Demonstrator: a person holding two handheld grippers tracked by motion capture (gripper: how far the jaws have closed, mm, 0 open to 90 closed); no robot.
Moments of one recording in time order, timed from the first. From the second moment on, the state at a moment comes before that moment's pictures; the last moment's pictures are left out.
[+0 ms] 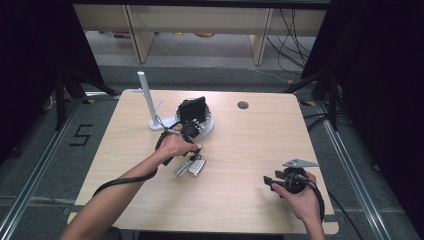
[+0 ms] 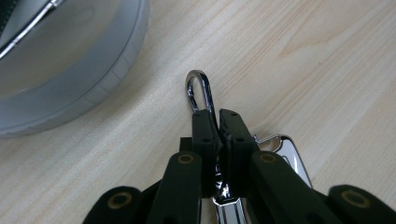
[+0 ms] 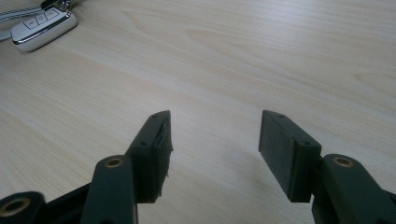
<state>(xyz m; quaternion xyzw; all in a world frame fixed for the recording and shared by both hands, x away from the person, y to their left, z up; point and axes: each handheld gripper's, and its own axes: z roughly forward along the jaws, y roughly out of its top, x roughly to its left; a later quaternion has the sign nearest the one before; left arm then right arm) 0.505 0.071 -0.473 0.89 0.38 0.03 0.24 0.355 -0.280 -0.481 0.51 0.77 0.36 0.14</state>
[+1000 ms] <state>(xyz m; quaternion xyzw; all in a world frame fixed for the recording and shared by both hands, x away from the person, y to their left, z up) 0.463 0.138 -0.440 0.85 0.36 0.09 0.37 0.354 -0.280 -0.479 0.51 0.77 0.36 0.14</state>
